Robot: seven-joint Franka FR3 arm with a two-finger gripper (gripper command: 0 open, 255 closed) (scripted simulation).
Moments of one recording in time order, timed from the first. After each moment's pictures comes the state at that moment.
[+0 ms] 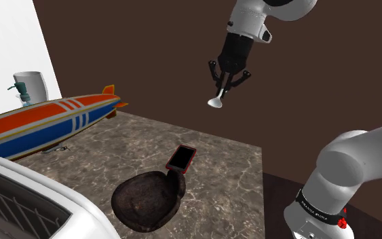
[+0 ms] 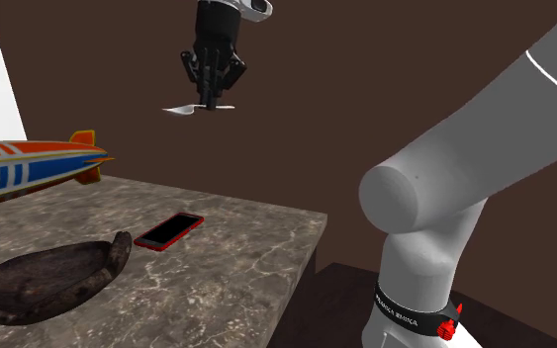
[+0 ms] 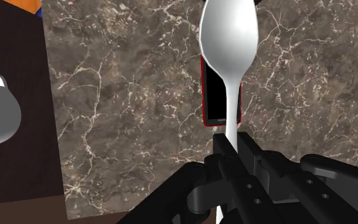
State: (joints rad) arm -0.17 -0.68 0.37 -2.24 0.42 1.68 1.21
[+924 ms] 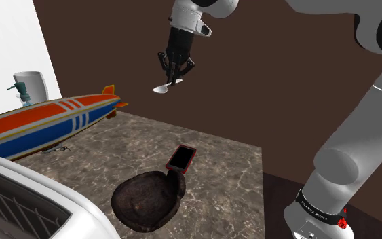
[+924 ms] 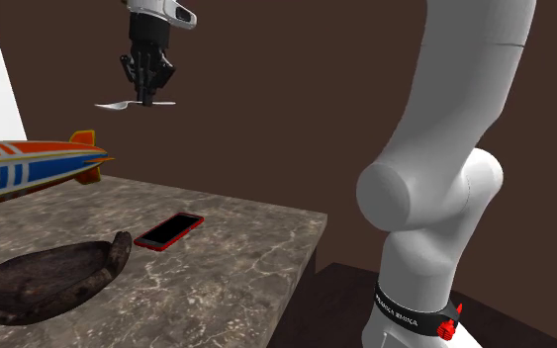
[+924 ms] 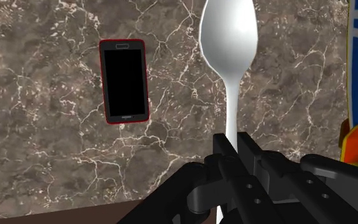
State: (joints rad) arm -0.25 -0.08 0.58 -1.73 0.21 1.80 1.40
